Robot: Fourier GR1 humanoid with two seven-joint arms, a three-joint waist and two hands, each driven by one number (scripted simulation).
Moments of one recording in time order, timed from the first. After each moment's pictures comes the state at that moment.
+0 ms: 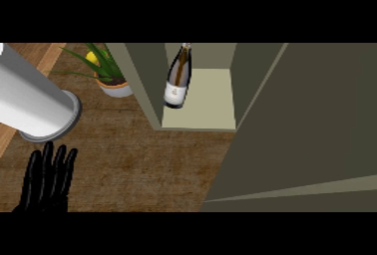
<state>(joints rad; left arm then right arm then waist) 0.32 0.51 -0.44 -1.99 0.59 0.41 -0.54 0.05 -0.11 0.72 -2.46 -0.03 0.12 0.70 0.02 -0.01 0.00</state>
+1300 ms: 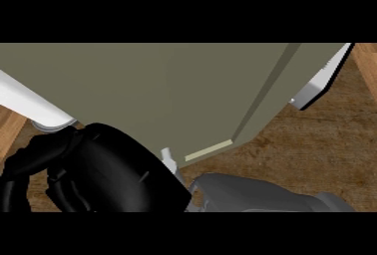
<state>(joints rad) 0.46 0.74 -0.03 -1.99 0.91 0.00 -0.52 -1.01 -0.01 0.69 -1.74 -0.33 -0.45 0.63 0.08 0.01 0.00</state>
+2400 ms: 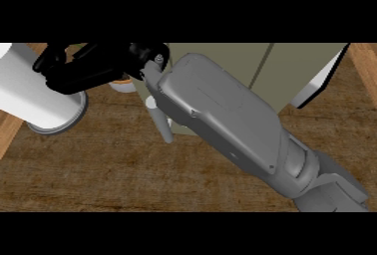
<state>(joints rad) 0.45 0.78 0.16 -1.96 1.02 -0.09 -0.44 -1.37 0.00 0.47 -0.90 -0.80 0.02 0.34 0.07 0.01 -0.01</state>
